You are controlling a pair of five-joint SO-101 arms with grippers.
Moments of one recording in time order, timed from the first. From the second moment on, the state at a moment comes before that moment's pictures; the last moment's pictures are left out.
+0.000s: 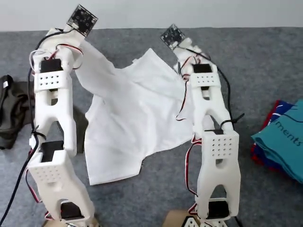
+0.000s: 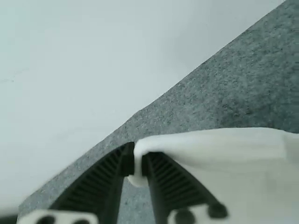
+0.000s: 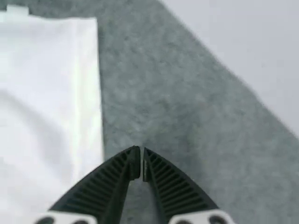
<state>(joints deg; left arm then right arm) -10.9 26.6 -20.7 38.4 -36.5 -7.2 52.3 -40.7 39.8 37.6</state>
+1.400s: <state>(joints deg) -7.9 26.6 -18.2 38.4 -32.9 0.6 37.6 -42.8 90.7 44.3</state>
